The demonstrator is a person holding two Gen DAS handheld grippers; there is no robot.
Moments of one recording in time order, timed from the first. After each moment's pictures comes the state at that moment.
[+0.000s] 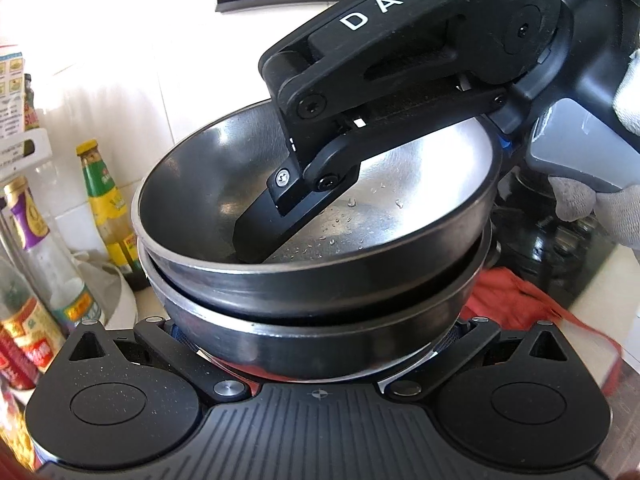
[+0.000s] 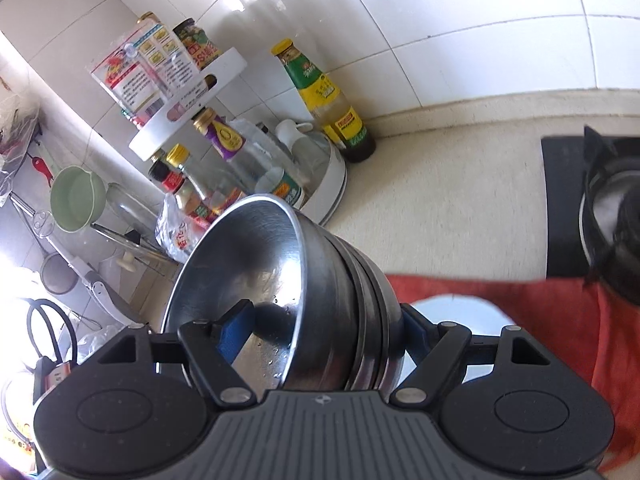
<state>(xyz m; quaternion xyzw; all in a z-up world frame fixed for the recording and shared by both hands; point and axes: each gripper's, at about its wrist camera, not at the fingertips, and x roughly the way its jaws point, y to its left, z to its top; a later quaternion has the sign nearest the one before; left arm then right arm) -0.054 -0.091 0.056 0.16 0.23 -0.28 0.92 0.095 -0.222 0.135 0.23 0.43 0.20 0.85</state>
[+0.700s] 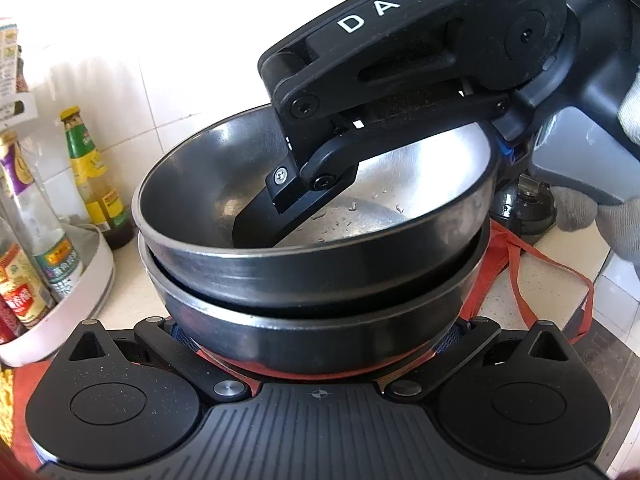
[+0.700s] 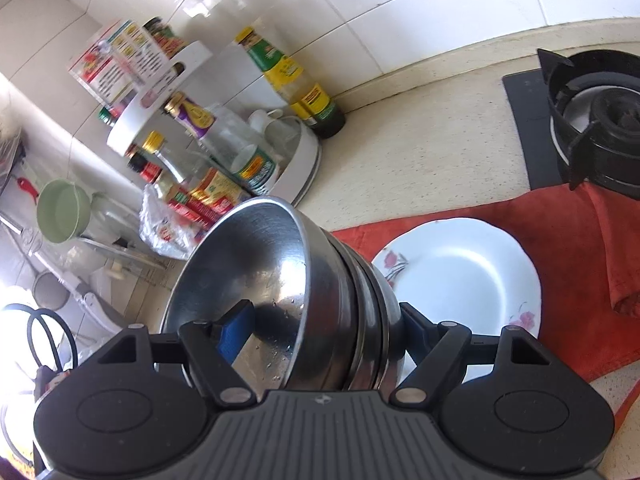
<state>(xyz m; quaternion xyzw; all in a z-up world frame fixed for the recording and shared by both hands) -0.036 -0.089 0.016 0.17 0.26 -0.31 0.90 0.052 -0.219 0.083 0.28 0.42 0.16 0.85</state>
